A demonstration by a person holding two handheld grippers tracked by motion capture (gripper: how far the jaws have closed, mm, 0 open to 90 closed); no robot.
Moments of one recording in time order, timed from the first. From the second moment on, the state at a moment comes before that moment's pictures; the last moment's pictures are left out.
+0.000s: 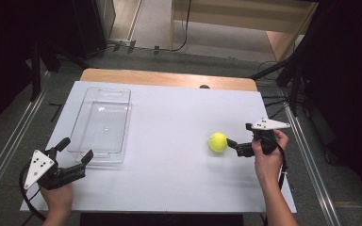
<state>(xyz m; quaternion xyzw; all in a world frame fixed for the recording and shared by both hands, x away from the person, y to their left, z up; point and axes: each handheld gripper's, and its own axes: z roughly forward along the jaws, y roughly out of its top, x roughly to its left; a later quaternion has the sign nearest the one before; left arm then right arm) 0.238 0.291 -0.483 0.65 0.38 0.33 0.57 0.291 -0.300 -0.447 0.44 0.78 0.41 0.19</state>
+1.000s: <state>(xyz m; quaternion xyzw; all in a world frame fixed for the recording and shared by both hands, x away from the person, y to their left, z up) 0.238 0.290 -0.483 0.65 0.38 0.33 0.57 0.321 -0.279 -0.448 0.42 0.82 0.35 0.14</state>
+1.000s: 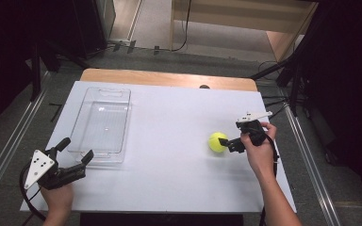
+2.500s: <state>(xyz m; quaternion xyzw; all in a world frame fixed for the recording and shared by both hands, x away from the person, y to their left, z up) 0.238 0.290 -0.483 0.65 0.38 0.33 0.57 0.349 -0.252 -0.471 0.41 0.88 0.24 0.05</state>
